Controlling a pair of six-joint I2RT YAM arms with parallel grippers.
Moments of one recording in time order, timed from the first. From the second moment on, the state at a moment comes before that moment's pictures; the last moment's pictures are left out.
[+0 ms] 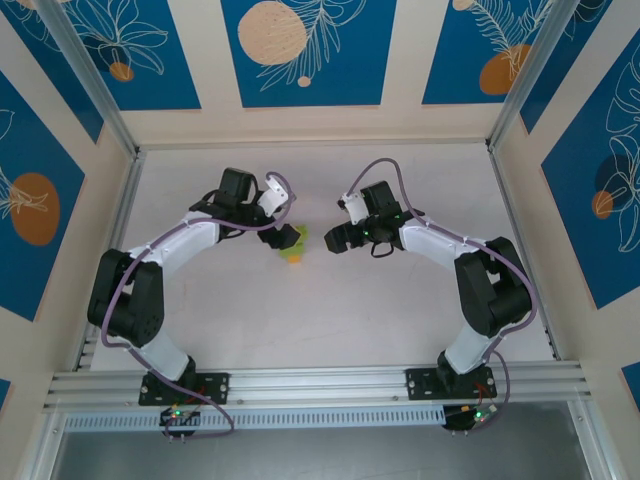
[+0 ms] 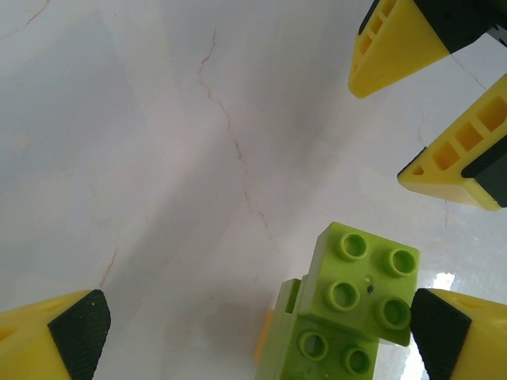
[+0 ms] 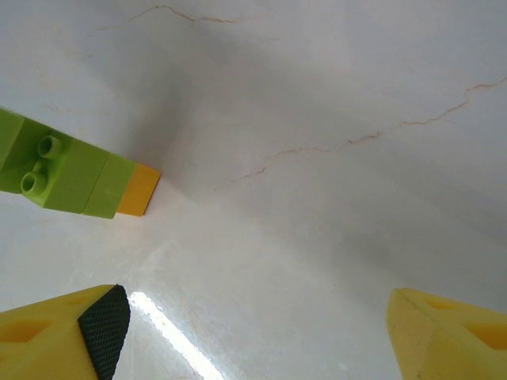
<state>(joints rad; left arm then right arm) -0.37 1.64 1.14 -0.32 0.53 0.40 0.46 1.67 1.05 -0.29 -0.34 0.03</state>
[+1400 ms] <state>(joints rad) -0.24 1.35 0.90 -0.18 0.13 0.13 0.70 1.91 1.41 -0.49 -0.18 0.12</state>
